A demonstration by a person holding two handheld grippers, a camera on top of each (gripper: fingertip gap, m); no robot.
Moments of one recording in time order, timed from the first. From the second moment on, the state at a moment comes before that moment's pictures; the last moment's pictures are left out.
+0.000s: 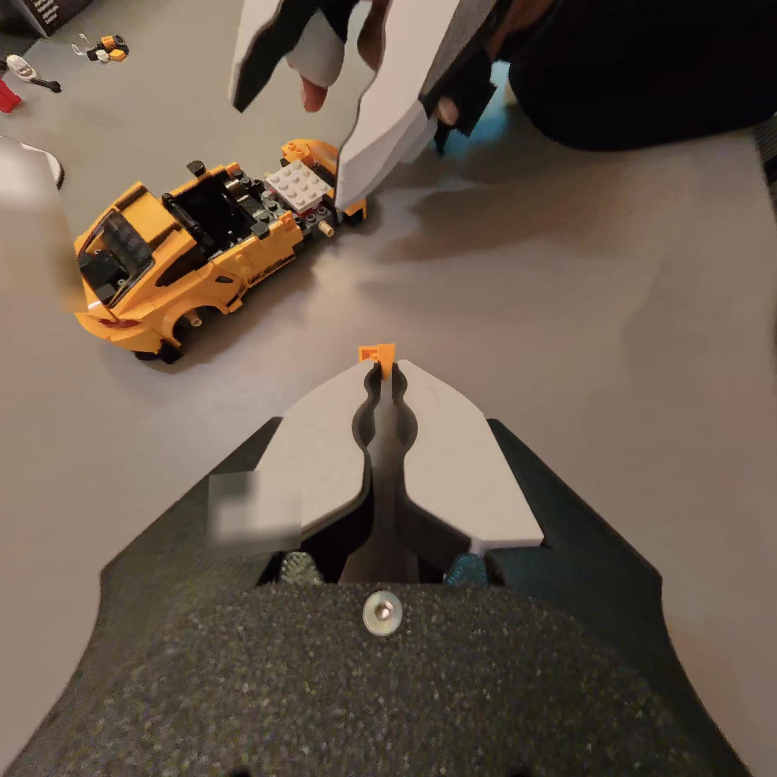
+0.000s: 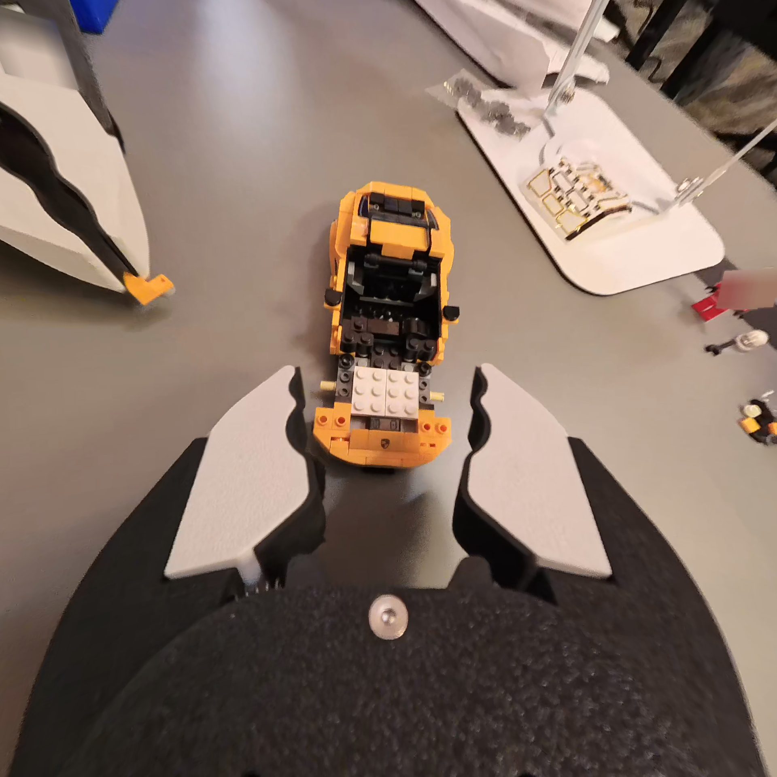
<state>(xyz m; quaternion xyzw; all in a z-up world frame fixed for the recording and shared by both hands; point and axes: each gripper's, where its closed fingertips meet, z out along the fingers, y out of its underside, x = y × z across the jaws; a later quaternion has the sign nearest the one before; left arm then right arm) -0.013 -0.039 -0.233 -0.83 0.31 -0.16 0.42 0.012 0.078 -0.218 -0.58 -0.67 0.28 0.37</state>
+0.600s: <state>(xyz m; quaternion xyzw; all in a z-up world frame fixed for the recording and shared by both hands) -0.004 -0.042 -0.220 -0.82 0.30 -0.21 0.45 0.018 0.047 -0.245 -0.53 -0.75 0.26 0.30</state>
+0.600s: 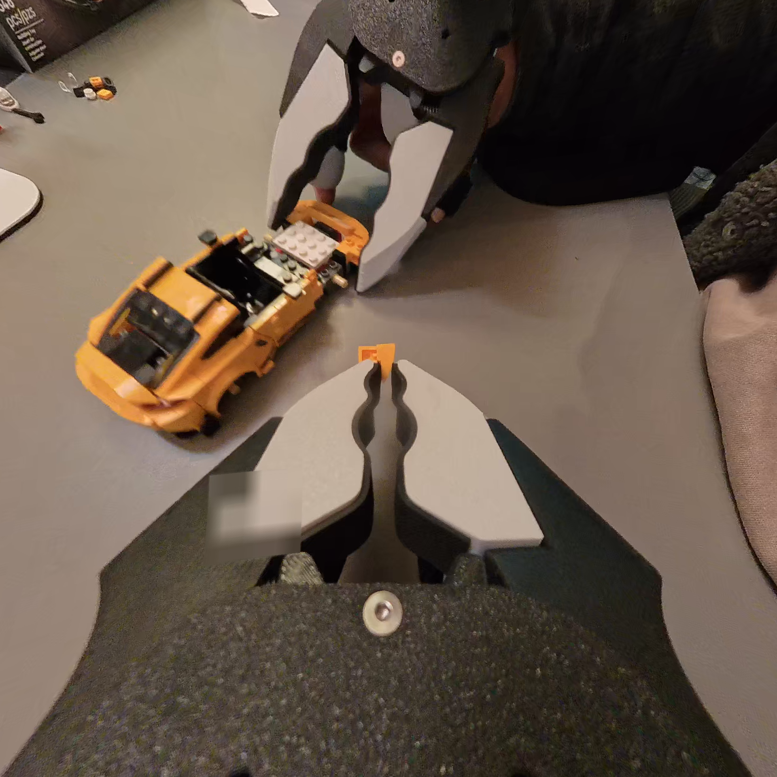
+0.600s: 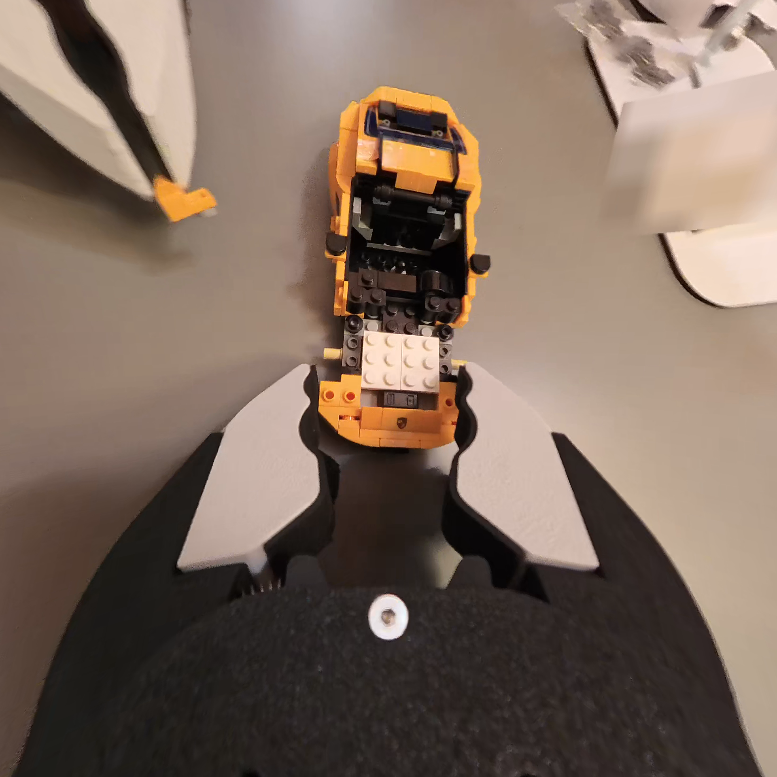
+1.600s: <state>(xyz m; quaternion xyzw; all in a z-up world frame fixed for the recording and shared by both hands) 0.015 -0.054 -0.207 -0.79 0.32 -0.27 0.45 0.019 -0.010 -0.213 -0.39 -0.79 0.34 0.32</state>
